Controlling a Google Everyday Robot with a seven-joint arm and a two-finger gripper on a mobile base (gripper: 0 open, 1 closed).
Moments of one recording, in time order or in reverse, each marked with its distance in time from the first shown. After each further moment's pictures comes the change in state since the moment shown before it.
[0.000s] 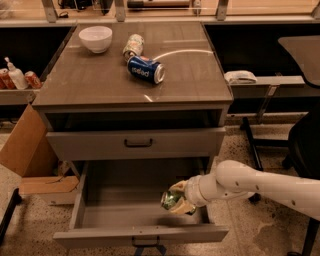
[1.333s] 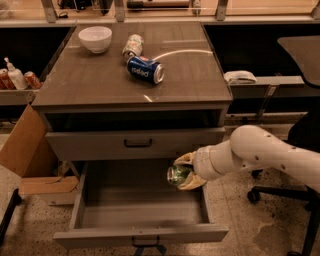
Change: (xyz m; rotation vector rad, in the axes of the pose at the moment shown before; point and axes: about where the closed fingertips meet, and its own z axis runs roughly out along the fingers) arm -0.082 -0.034 -0.110 0.065 0.045 -0.269
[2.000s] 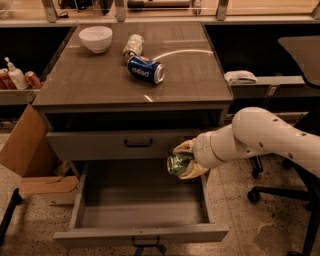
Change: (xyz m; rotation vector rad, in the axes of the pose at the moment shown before) arm -0.036 -0.026 -0.044 0.022 0.048 -0.123
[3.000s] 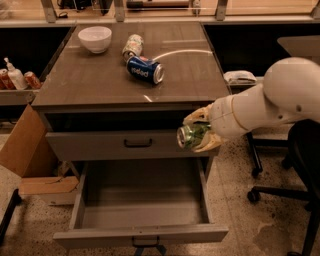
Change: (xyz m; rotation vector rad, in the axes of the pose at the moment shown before) arm -0.039 -0.052 -0.104 0.076 0.030 -0.146
